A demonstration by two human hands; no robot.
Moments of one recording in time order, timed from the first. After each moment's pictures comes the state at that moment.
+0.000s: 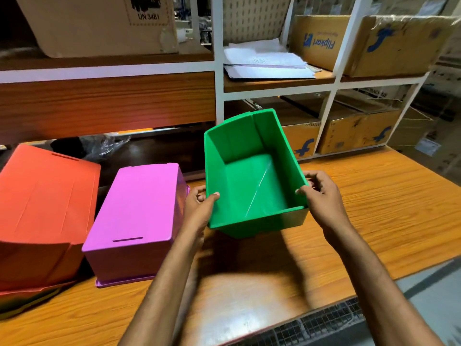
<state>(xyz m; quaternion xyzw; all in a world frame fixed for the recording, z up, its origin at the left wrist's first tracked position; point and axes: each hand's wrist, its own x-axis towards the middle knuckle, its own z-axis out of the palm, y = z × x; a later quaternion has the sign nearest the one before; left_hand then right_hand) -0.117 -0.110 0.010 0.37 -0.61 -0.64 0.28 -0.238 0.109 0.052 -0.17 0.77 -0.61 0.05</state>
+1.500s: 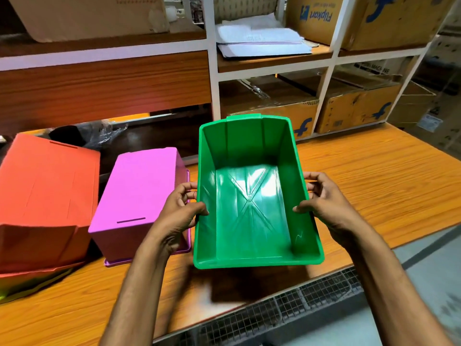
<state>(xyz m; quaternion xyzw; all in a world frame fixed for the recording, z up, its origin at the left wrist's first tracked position) -0.036 -0.103 0.033 0.31 -0.64 -0.69 0.15 -0.205 0.145 0.037 -0.15 0.71 -0.65 0.22</state>
